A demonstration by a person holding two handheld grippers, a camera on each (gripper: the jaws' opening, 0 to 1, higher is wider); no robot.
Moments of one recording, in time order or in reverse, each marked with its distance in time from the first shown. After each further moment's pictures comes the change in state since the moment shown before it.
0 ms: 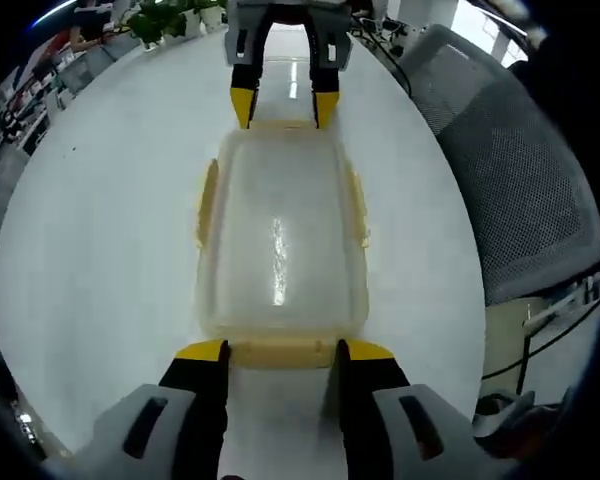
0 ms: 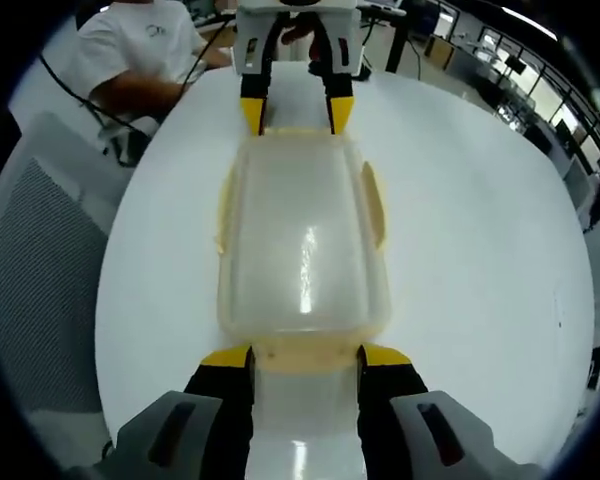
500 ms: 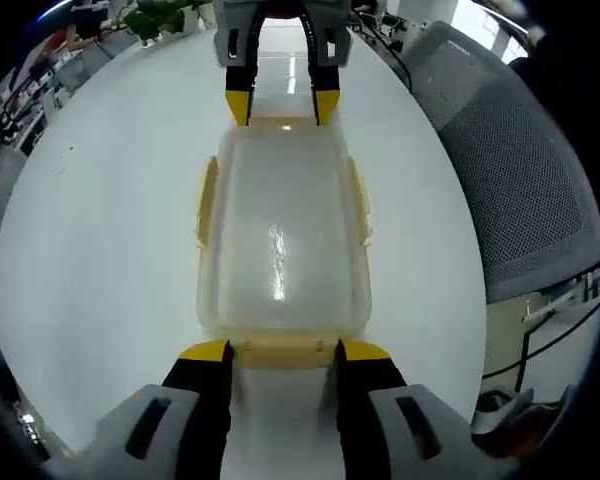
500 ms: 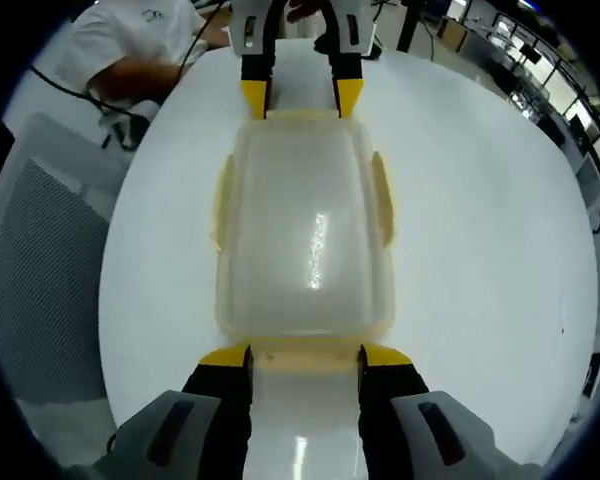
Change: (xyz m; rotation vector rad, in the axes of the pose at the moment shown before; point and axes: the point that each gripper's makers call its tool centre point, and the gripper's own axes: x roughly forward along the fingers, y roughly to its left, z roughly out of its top) left arm 0.004 0.002 -0.002 0.004 0.041 -0.007; right arm 0.002 0.000 -0.003 -0.024 0.083 0.027
